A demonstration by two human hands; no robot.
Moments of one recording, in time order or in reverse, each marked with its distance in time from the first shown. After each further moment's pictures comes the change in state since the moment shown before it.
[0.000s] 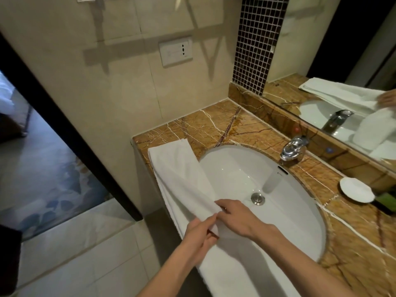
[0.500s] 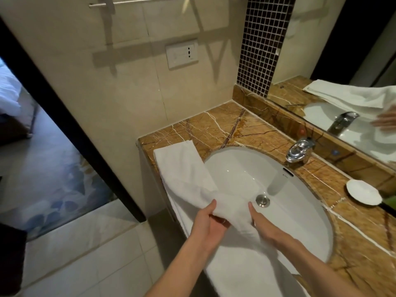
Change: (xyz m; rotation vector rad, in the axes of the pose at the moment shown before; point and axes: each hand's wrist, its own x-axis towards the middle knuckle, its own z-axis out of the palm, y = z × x) left_hand -0.013 0.027 0.030 -0.322 -0.084 -0.016; right_hand -0.011 0.058 0.010 0.615 -0.017 0.357
